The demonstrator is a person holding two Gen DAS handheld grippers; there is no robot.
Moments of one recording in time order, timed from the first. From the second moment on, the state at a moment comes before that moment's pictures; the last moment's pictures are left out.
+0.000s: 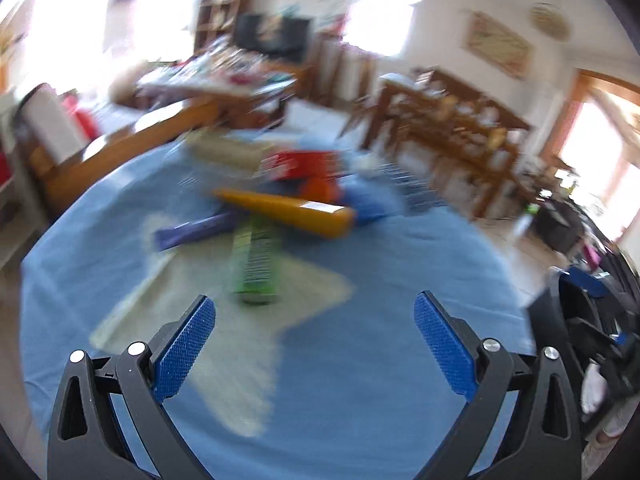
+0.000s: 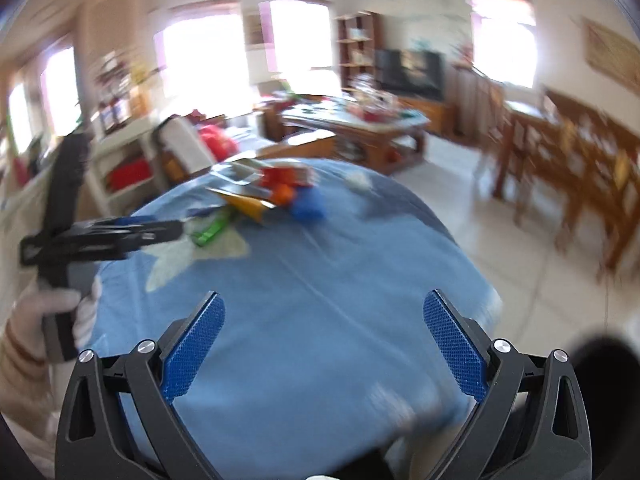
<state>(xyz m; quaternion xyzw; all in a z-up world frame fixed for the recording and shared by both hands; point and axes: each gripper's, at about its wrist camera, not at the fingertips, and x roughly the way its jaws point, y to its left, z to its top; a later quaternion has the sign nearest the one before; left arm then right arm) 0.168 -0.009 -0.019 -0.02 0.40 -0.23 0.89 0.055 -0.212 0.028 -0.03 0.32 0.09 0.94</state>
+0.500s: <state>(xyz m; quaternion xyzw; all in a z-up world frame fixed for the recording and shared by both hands) 0.225 -0.002 -0.062 0.06 0.44 -0.20 0.88 0.225 -0.117 -0.017 -0.20 0.35 0.24 0.88</state>
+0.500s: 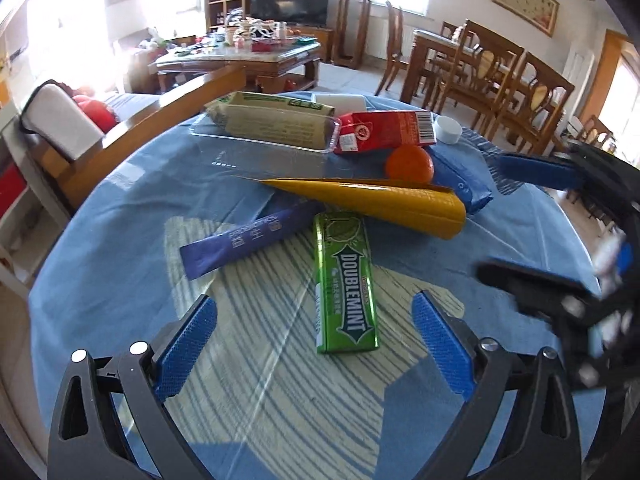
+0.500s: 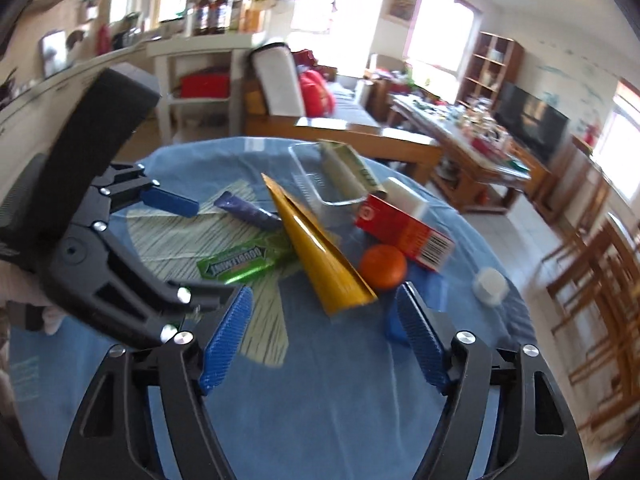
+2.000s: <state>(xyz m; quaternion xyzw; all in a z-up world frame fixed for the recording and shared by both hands) 0.087 -0.091 0.016 0.02 0.34 -0.45 0.83 -0.019 -0.300 0.030 0.11 0.30 0.10 0.94</state>
